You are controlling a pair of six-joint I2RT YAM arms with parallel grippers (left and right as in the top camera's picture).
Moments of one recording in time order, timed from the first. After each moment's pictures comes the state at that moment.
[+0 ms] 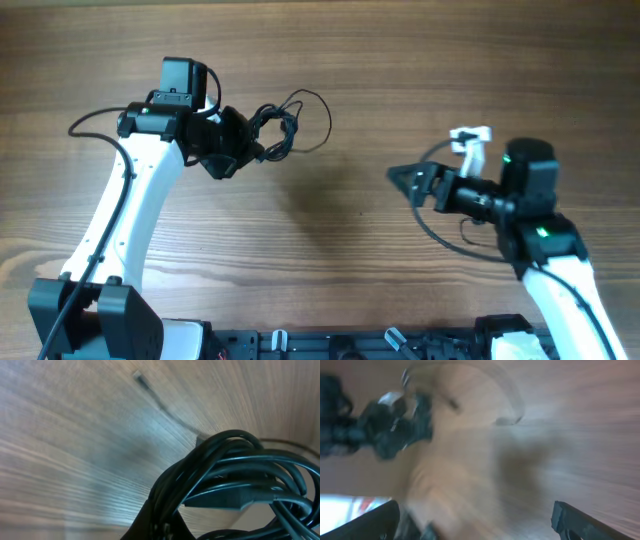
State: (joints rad) left arm -0.11 1.56 1.28 -0.98 0.46 -0.95; right arm 0.10 1.05 0.67 -0.32 -0.86 0.52
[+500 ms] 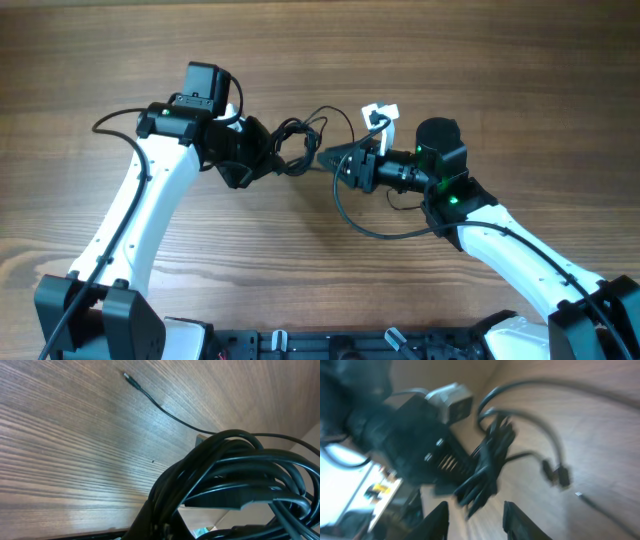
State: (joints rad) left arm -0.19 1.56 1.28 -1.03 0.52 -0.89; right arm 0.44 1.42 0.68 0.42 -0.77 0.63
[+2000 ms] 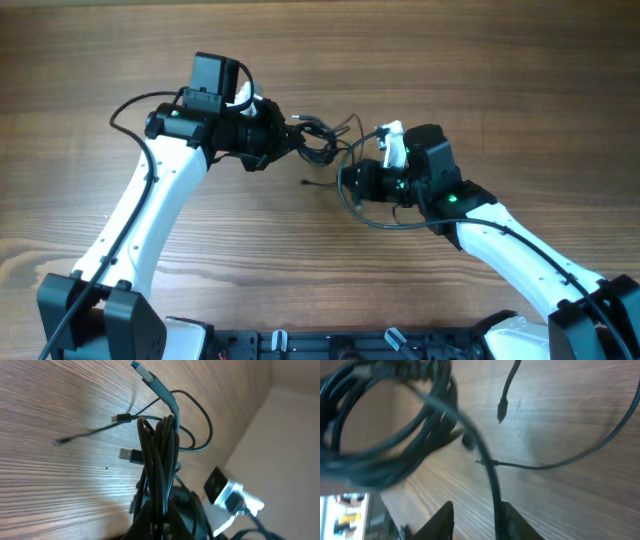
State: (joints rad) left arm -0.23 1.56 1.28 -0.81 0.64 -0.94; right arm 0.44 1.42 0.69 -0.01 -0.57 0.65
